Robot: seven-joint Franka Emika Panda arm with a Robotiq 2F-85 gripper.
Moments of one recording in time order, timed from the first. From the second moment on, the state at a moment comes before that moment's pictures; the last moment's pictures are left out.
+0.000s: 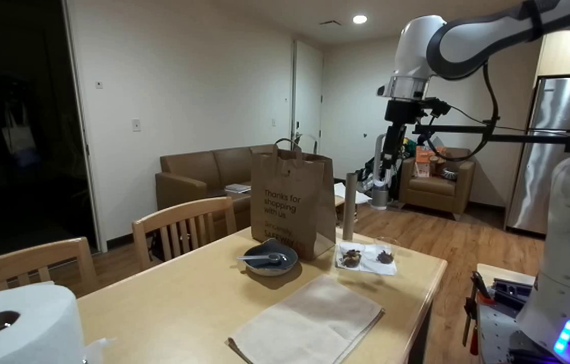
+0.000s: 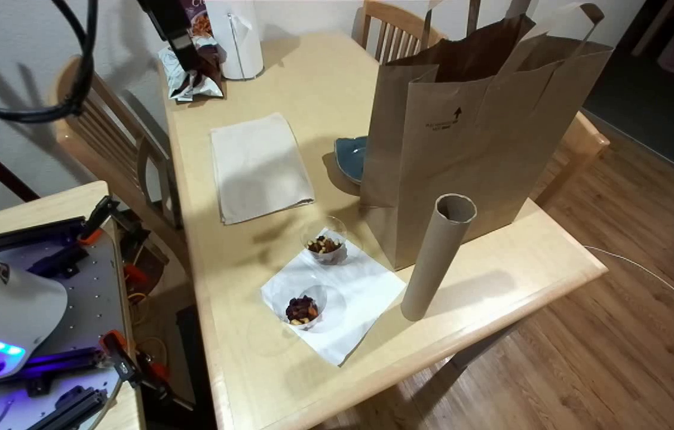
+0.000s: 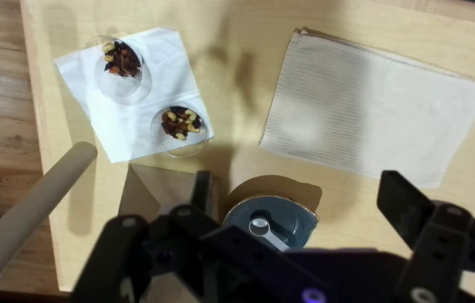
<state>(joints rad) 0.03 -0.65 -0.03 -2.56 -0.01 2.03 -0.04</state>
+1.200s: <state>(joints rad) -0.07 -0.52 -0.24 -2.42 0.09 1.96 -0.02</state>
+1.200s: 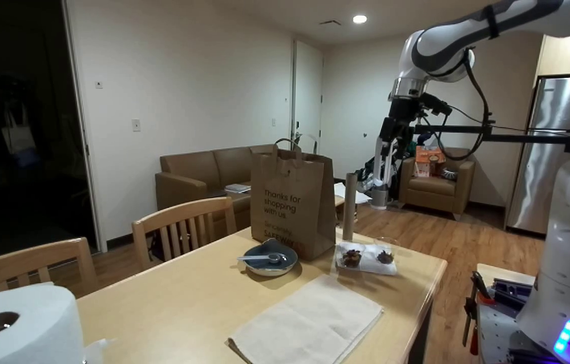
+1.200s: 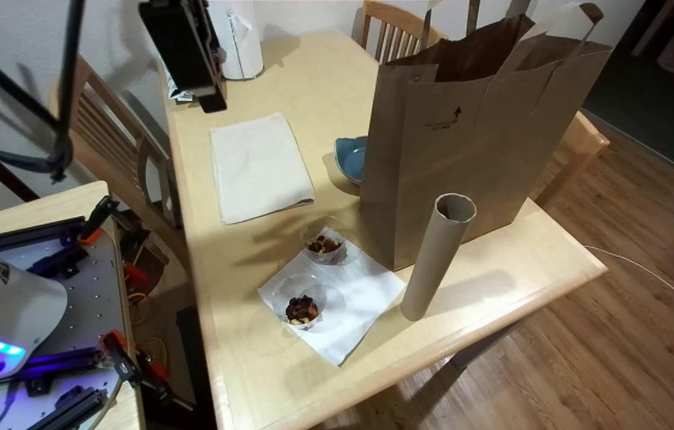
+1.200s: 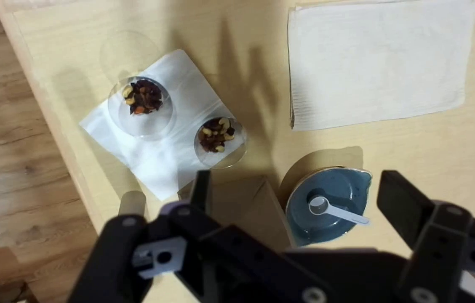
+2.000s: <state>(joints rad) -0.08 -0.40 -0.26 -2.26 0.03 1.61 -0.14</state>
